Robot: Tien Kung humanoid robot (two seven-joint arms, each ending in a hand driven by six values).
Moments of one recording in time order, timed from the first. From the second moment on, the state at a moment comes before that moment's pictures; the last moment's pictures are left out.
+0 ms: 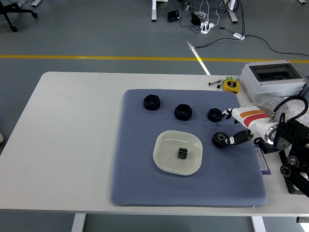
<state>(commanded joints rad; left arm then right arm) 0.00 0.06 -0.54 -0.18 0.61 0.34 0.14 0.59 -0.48 0.74 1.27 -1.99 0.05 -0.15</state>
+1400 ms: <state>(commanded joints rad) -0.01 0.07 -0.50 -0.18 0.62 0.33 0.15 0.61 -0.41 0.63 1.10 -1.92 -0.03 -0.11</state>
